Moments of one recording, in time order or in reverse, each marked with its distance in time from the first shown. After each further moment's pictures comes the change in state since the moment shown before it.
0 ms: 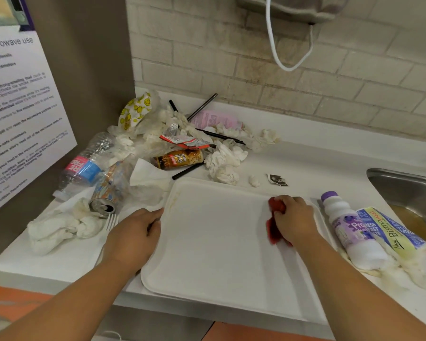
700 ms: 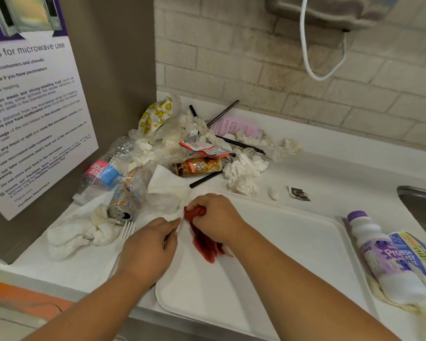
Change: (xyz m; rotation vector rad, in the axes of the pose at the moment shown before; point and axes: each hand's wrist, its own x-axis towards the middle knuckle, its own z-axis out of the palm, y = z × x) left_hand 0.002 -0.002 0.001 0.012 0.028 0.043; right_hand -0.021 -0.175 0.046 0.262 -0.339 -0.528
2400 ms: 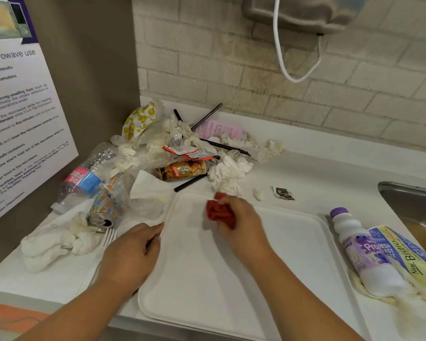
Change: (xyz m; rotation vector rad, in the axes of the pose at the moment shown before) left_hand -0.002 0.008 -0.006 -0.015 -0.001 -0.002; right_hand -0.056 0.046 -0.028 0.250 0.435 -0.056
